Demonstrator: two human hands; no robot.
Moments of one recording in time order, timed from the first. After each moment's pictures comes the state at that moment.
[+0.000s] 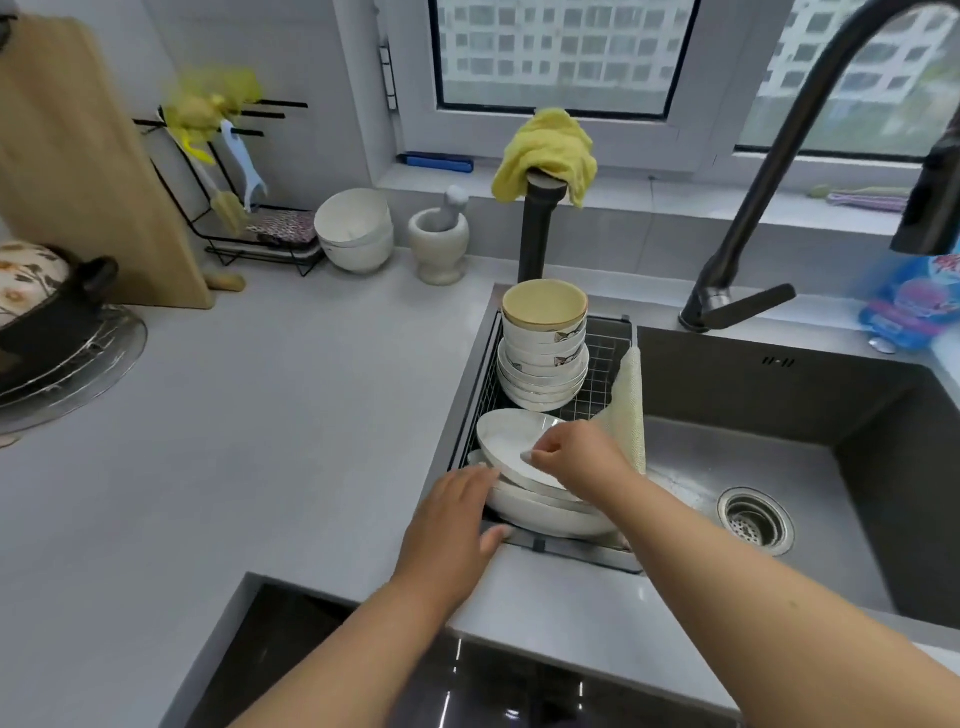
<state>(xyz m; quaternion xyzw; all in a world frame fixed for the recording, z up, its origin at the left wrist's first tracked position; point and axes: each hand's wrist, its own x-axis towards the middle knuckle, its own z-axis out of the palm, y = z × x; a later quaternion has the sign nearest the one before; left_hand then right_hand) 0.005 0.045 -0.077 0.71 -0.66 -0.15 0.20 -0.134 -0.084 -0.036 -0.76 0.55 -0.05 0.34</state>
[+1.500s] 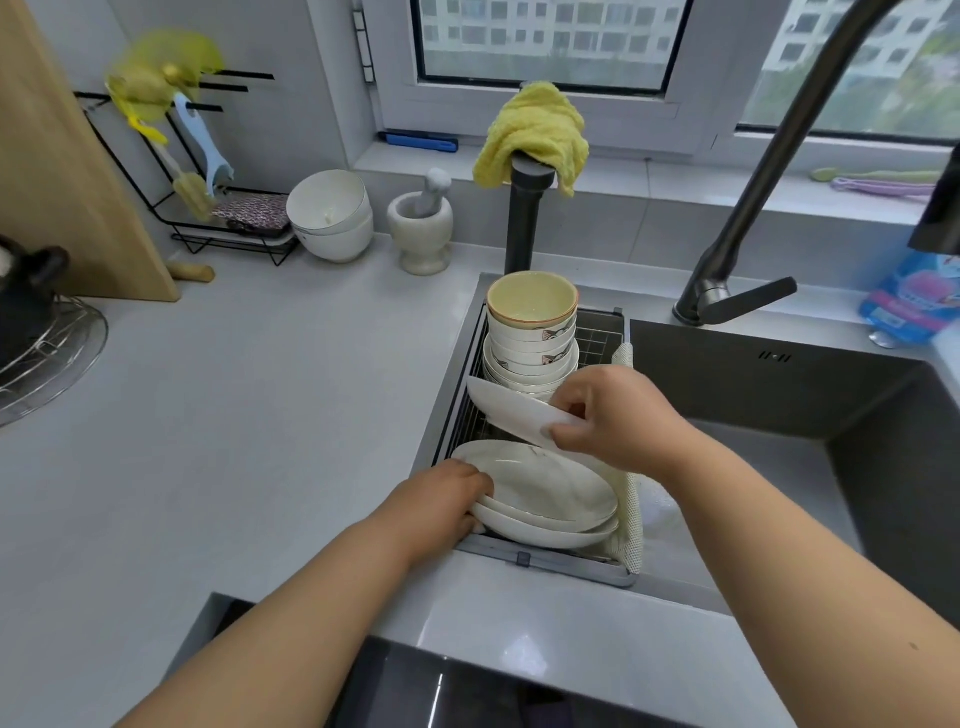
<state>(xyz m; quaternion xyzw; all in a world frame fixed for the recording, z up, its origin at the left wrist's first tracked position) 0.032 -0.012 -0.075 0.62 -0.77 -0.18 0.02 -0.164 -0.109 0.027 -0.88 0.41 -0.10 0.20</state>
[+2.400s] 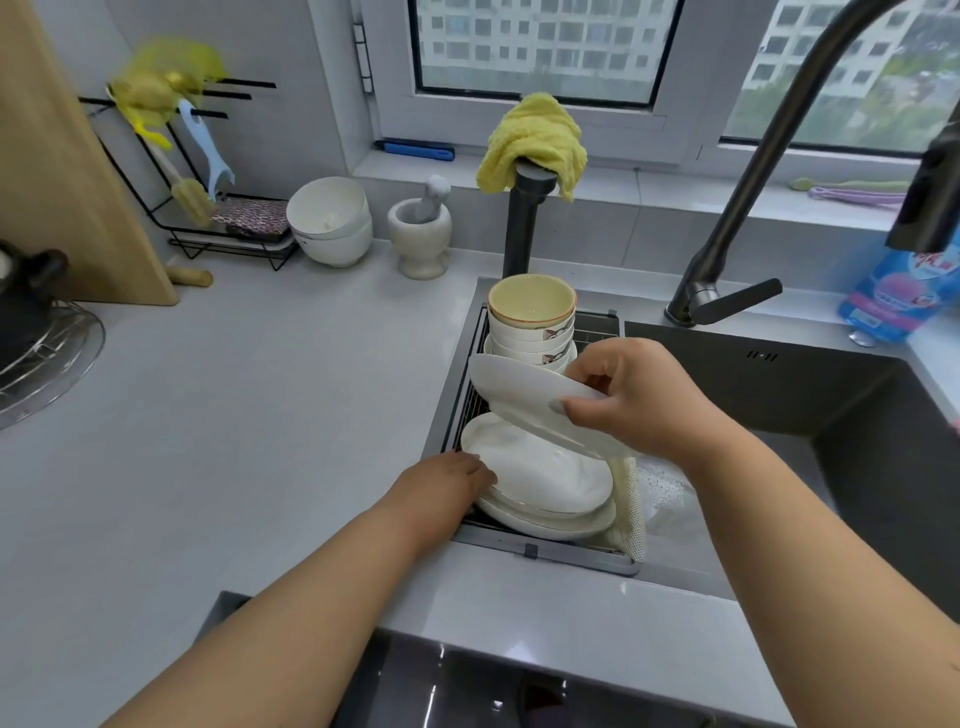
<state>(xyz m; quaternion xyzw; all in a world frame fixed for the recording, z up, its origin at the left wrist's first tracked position) 0.038 -0.012 -0.075 0.62 -0.77 -0.15 -0.01 -0.165 -0.084 0.066 -0.85 0.42 -0.19 0.26</state>
